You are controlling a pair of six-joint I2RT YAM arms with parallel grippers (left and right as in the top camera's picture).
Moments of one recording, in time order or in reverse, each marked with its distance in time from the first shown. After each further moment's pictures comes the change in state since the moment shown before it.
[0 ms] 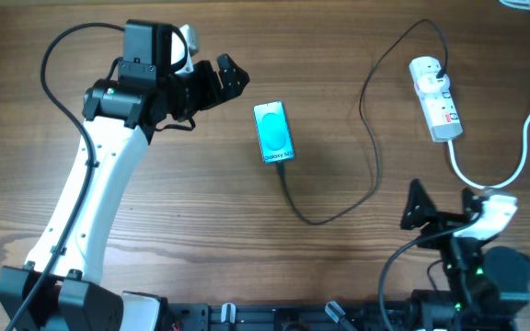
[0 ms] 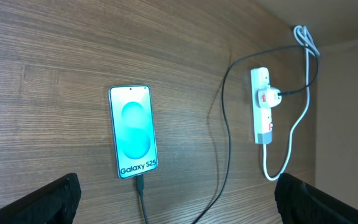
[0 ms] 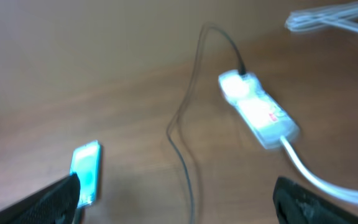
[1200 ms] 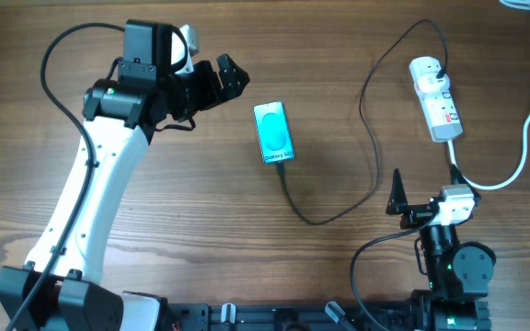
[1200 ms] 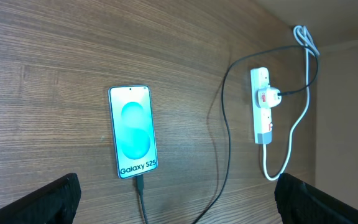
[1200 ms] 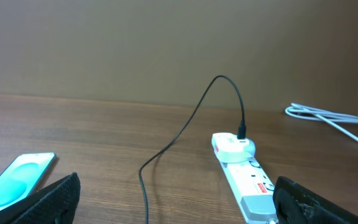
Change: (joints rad) left arm 0.000 0.000 0.000 0.001 0.000 0.000; right arm 0.004 -0.089 -0.414 0.573 -0.005 -0.327
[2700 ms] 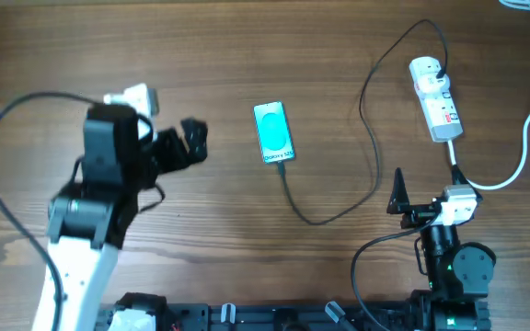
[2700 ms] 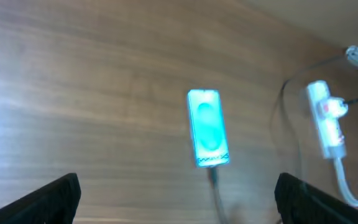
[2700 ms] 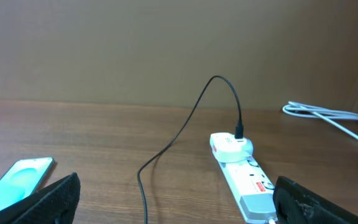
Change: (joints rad) left arm 0.059 -0.525 -0.443 0.069 -0.253 0.144; right arm 0.000 -0.006 0.000 0.000 0.012 0.023
